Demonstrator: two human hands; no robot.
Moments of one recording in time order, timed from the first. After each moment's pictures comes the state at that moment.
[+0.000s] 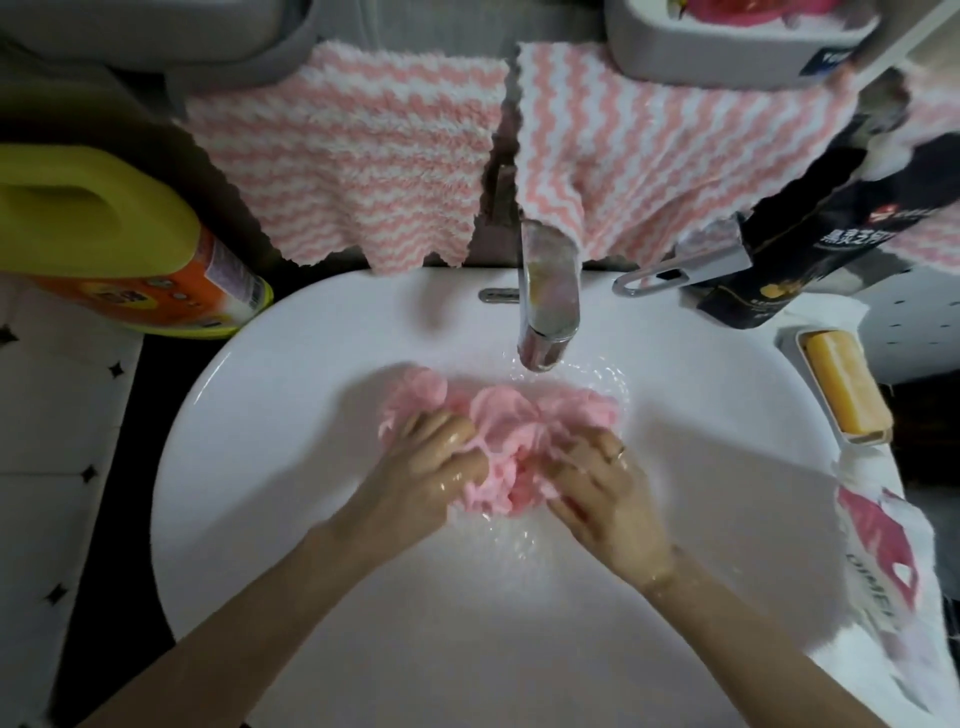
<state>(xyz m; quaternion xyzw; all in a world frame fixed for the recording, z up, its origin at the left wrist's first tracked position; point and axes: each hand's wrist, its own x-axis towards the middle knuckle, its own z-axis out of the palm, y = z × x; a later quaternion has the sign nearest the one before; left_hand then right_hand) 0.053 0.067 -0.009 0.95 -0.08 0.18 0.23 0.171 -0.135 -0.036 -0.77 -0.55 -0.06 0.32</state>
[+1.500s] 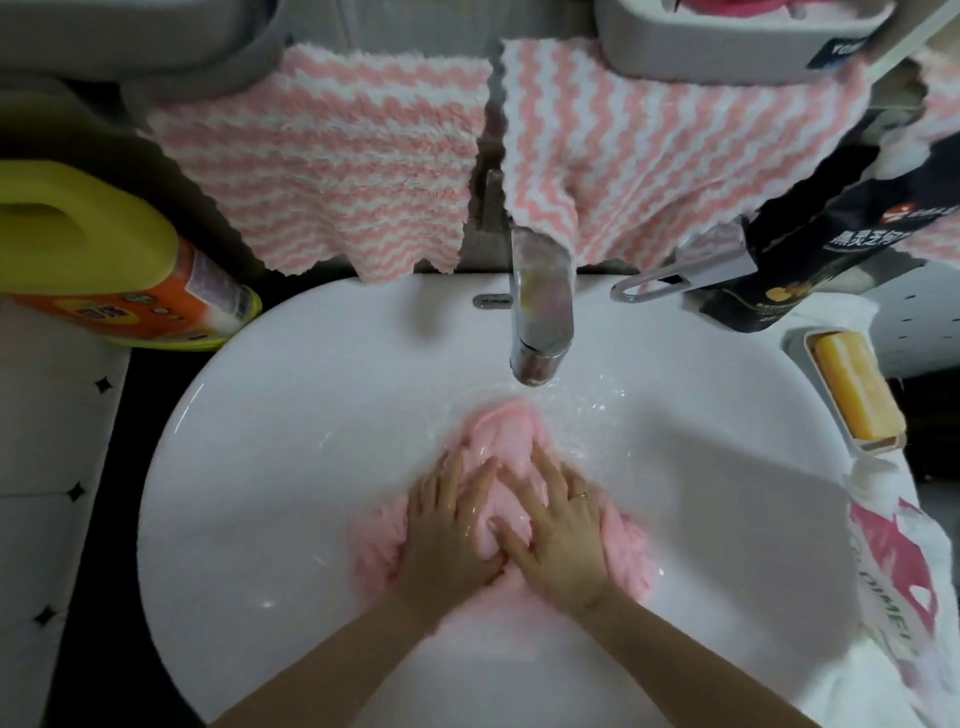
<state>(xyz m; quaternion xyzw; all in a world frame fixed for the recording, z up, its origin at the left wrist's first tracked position) 0.032 -0.001 -0.095 0.95 0.20 0.01 0.24 0.127 -0.128 -0.085 -0.88 -0.36 0.28 0.10</state>
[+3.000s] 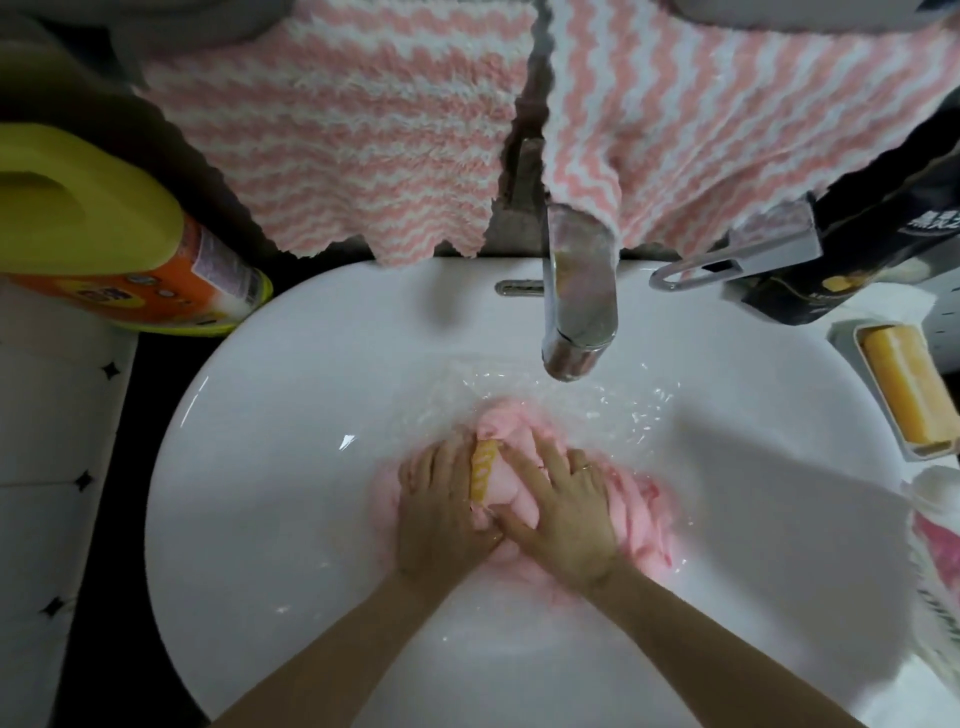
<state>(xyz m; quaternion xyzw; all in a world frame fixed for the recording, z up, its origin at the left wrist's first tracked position) 0.036 0.021 -0.104 0.96 0.23 0.05 0.16 0.134 -0.103 -0.097 -0.89 -0.42 0.14 0.13</state>
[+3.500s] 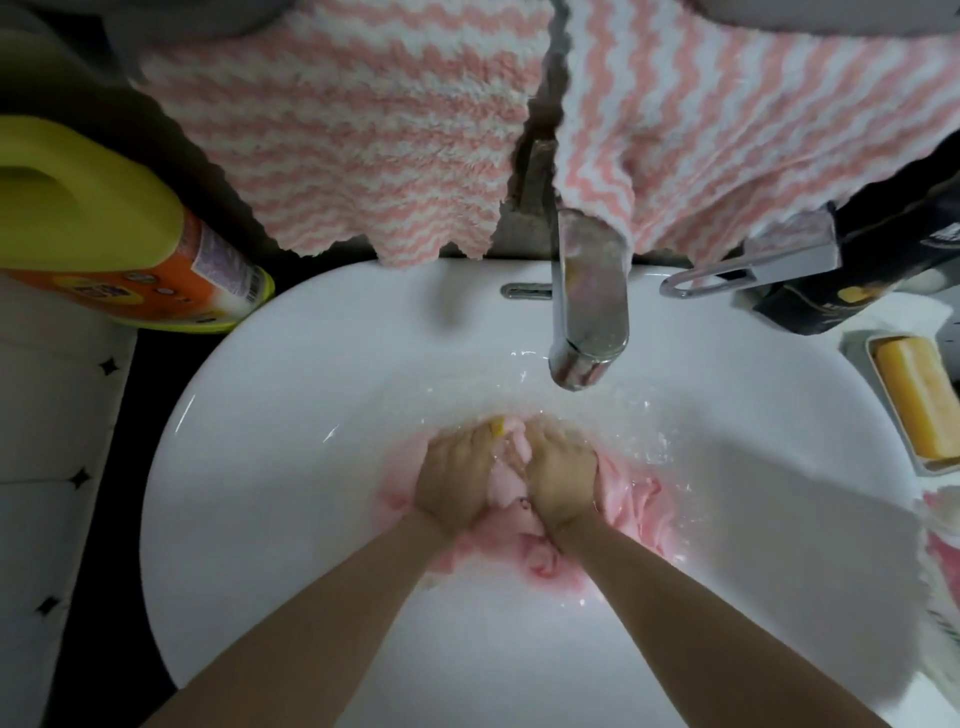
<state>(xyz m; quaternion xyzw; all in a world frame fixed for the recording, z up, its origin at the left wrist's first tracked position) 0.077 0.047 -0.127 0.96 0.18 -0.01 0.19 0.166 -0.060 -0.115 -0.91 -0.37 0.03 0.17</state>
